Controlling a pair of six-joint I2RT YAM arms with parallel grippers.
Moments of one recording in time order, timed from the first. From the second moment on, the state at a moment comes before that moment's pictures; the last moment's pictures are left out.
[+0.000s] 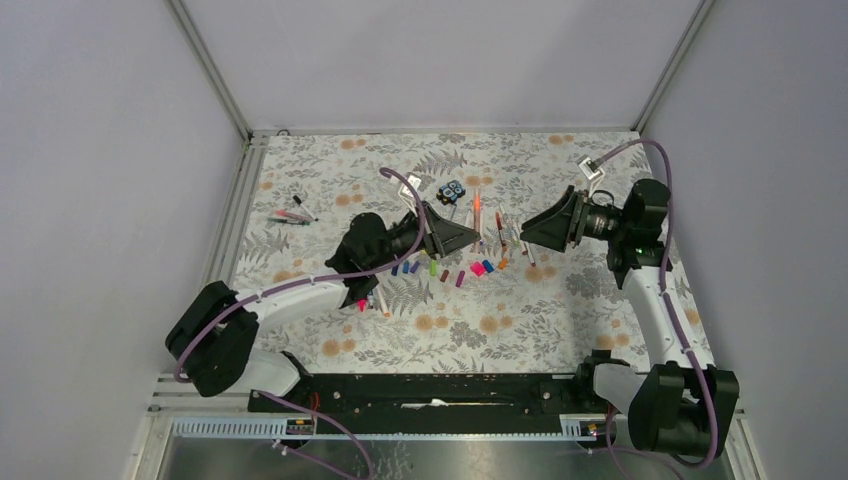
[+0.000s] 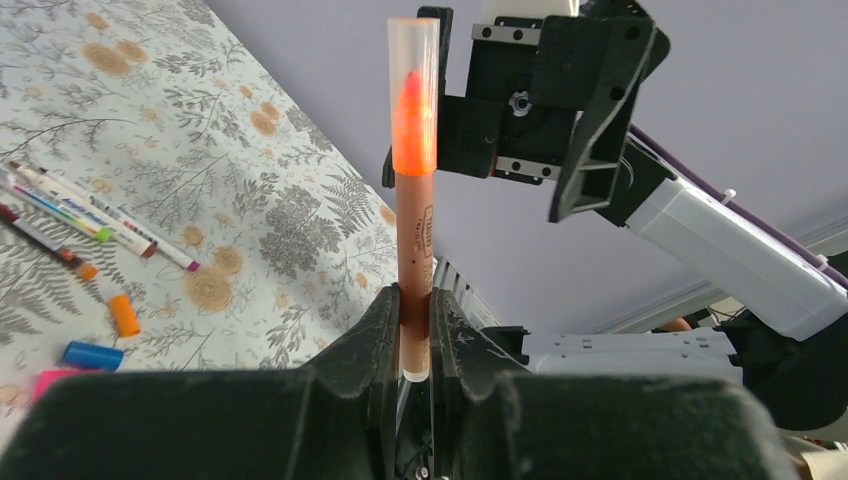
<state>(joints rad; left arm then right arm) -0.74 1.37 0.72 0.78 0.45 -0.91 -0.13 1.08 0.75 0.11 -1.38 0.56</state>
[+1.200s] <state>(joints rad) -0.97 1.54 0.82 0.94 0.23 -0.84 -0.01 1.13 0.75 0.35 -1.38 0.82</state>
